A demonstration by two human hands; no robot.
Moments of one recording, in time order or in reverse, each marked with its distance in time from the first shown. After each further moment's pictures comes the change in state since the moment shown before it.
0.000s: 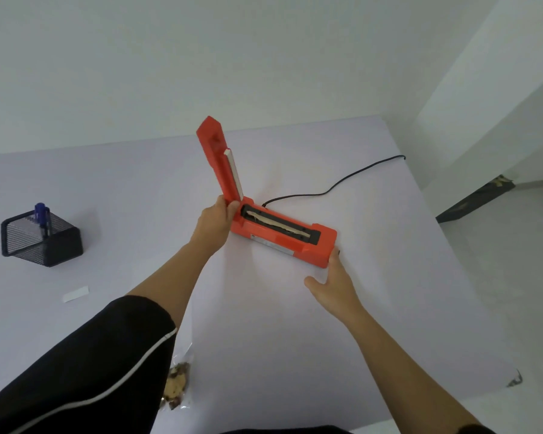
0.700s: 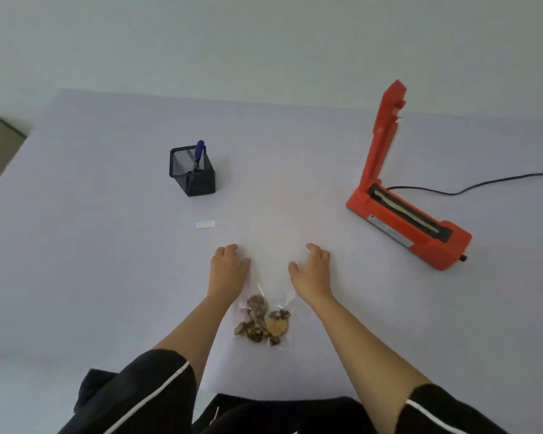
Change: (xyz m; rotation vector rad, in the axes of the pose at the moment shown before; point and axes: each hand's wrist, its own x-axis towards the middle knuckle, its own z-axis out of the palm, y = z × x) left_hand -0.169 -0.188 -0.043 -0.031 0.178 -0.462; right_hand -0.043 -0.075 0.214 -0.109 -0.171 -0.160
